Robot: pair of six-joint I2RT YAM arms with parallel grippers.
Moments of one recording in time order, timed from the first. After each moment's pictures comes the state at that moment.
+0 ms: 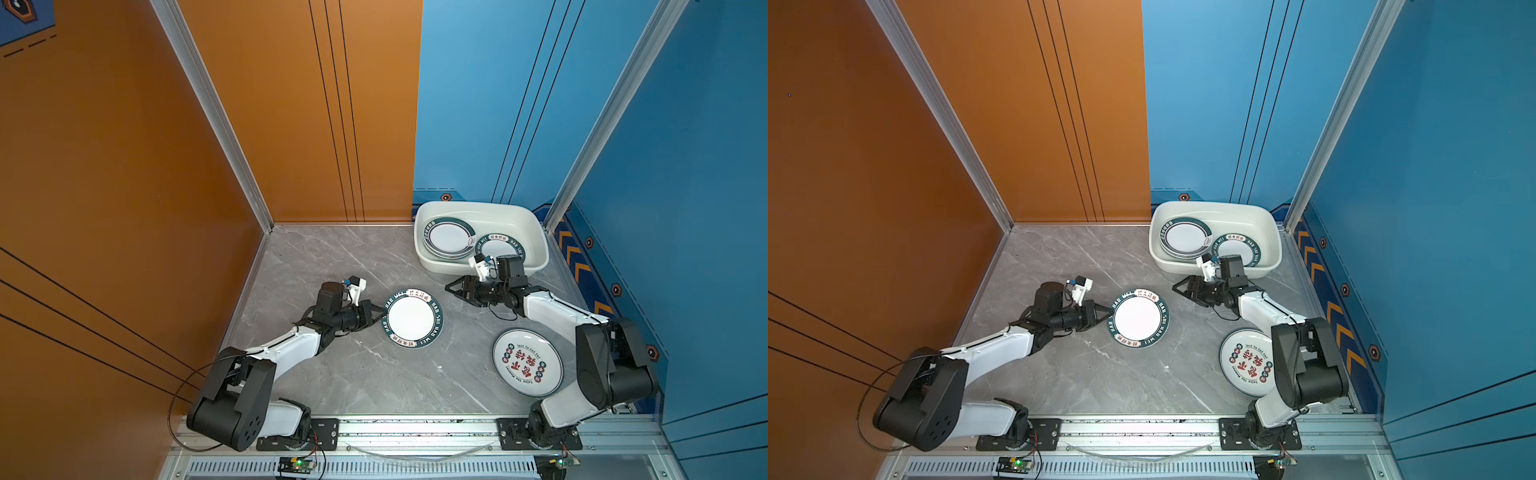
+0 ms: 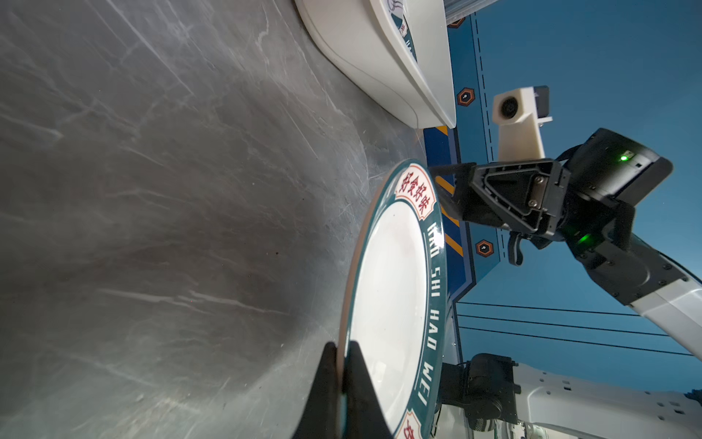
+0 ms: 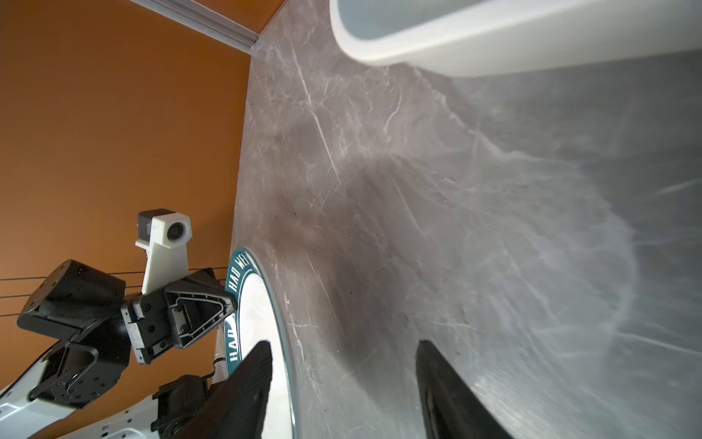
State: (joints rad) left arm -0.30 1.35 0.55 0.21 0.70 -0.78; right arm 0.21 1.58 0.85 -0.03 -0.80 0.57
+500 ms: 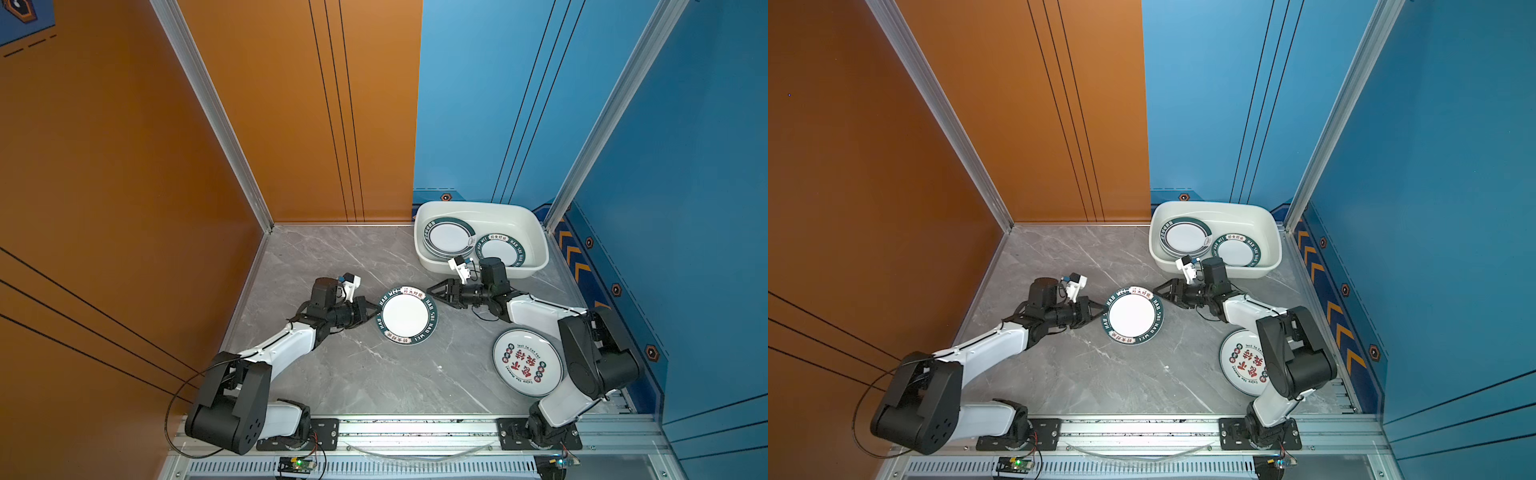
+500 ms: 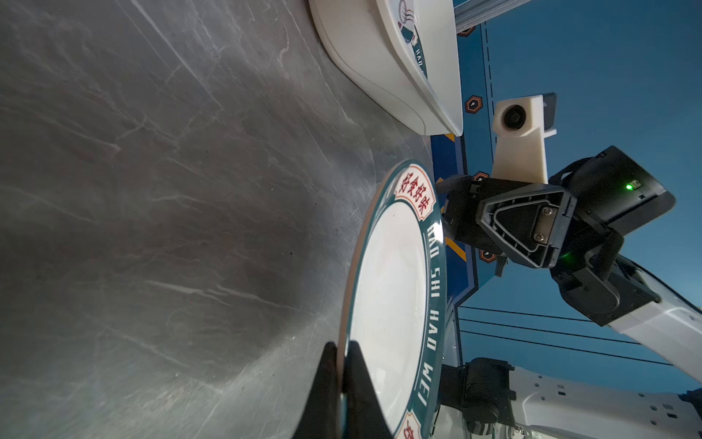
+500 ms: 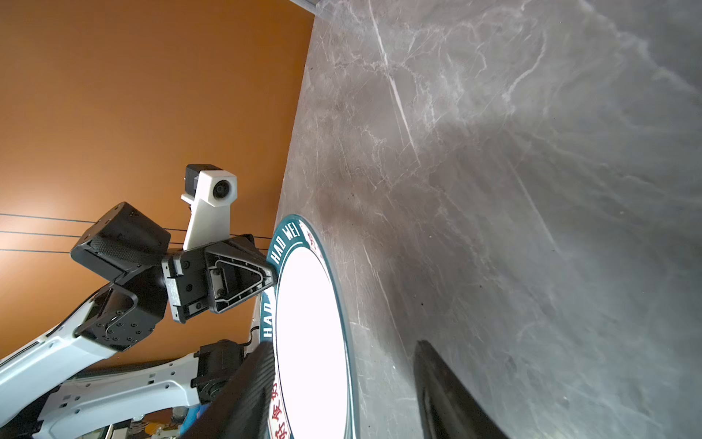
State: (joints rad) left arm -0.25 1.34 0.59 0.10 0.73 -0.74; right arm 0.32 1.65 0.83 0.21 -0.88 0.70
